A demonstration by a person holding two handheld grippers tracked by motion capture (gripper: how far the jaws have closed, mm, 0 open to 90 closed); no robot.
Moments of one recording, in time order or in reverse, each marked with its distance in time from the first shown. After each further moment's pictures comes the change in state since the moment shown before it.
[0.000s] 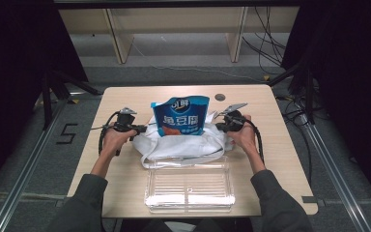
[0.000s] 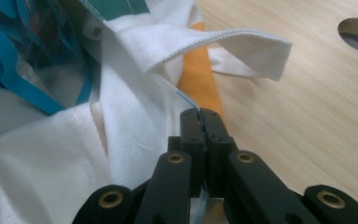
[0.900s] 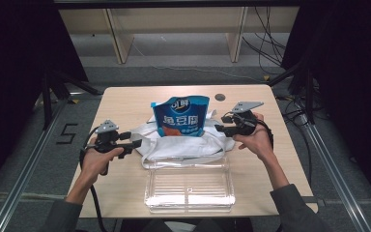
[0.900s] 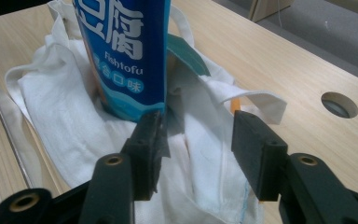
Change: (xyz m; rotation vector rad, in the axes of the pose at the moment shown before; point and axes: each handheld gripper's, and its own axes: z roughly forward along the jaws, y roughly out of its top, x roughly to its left) left arm -0.054 -0.043 -0.097 -0.227 -0.050 -0.030; right arm 0.040 0.020 -0.092 -0.142 0.071 -0.088
